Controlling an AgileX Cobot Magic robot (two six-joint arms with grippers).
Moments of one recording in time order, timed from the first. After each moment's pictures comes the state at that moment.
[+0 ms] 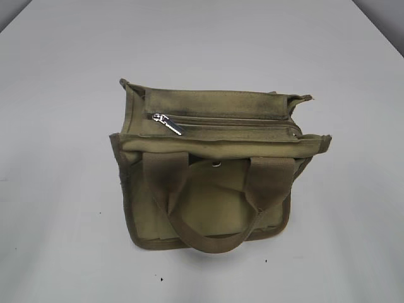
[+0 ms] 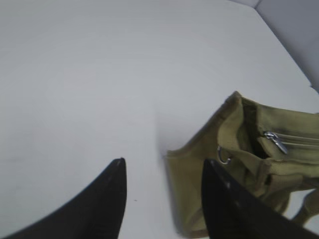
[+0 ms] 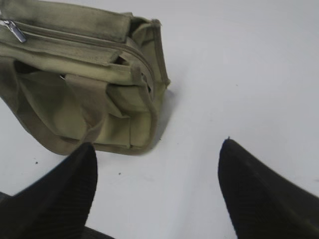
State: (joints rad) left arm -0.03 0.47 -0.56 -0.52 0.68 0.19; right arm 0.03 0.28 -0.50 0.42 0.86 -0.45
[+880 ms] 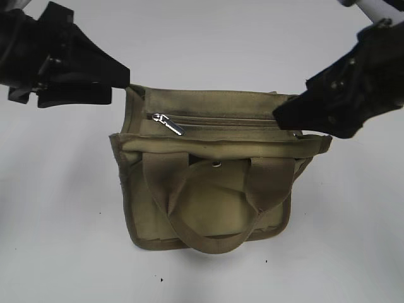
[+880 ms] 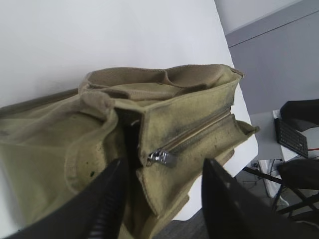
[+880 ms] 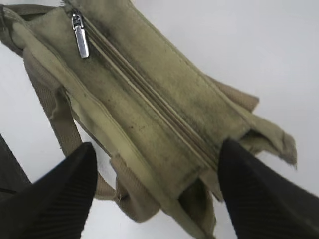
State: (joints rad) left arm -0.27 1.37 -0.97 -1.01 0.85 0.48; right arm 0.34 1.21 -0.90 0.60 0.67 -0.91
